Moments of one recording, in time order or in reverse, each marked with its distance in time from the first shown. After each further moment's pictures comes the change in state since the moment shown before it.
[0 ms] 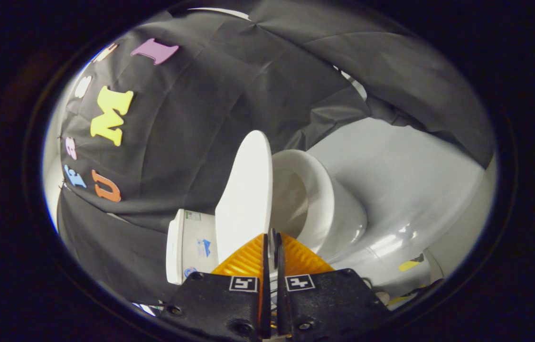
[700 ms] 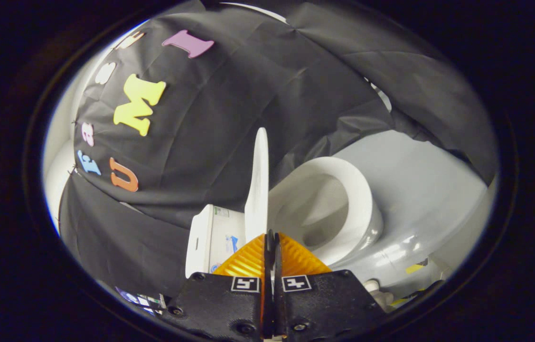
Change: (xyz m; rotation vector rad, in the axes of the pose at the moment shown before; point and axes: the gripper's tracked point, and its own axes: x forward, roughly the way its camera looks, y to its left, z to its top) arm -0.030 0.092 -0.008 -0.114 -0.003 0.066
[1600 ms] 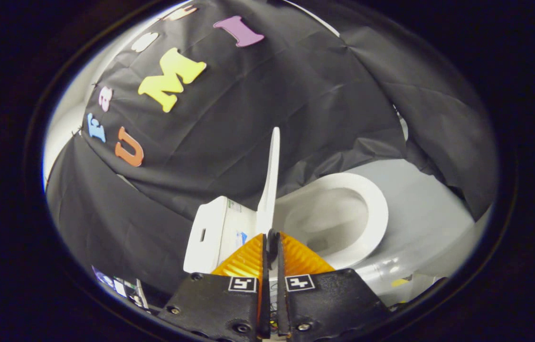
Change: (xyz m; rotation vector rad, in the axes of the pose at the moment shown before) arm -0.010 0.084 -0.012 -0.225 -0.014 -0.057
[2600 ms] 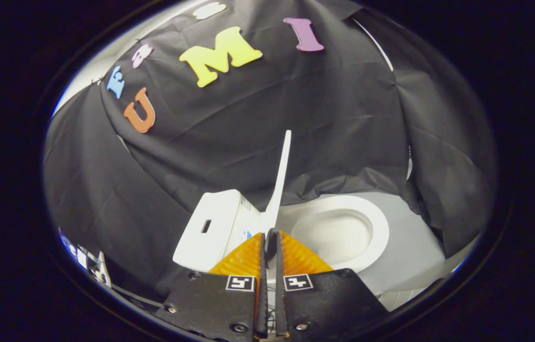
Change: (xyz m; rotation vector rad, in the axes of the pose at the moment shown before) arm 0.006 0.110 -0.006 -0.285 -0.022 -0.090
